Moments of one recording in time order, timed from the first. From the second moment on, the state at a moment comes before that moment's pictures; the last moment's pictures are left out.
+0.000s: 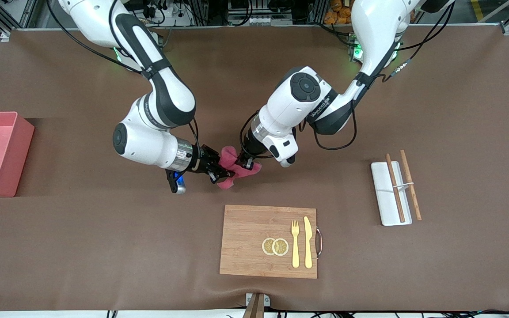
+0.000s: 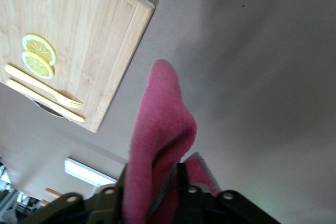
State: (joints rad) left arm -0.44 0.60 -0.39 -1.50 -0.07 2.49 -2.09; right arm 0.51 0.48 -0.03 -1.71 0.87 2.27 0.93
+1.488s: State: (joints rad) left arm 0.03 0.31 -0.37 -1.46 0.06 1.83 -1.21; right arm -0.11 0.58 -0.06 -1.73 0.15 2.09 -0.23
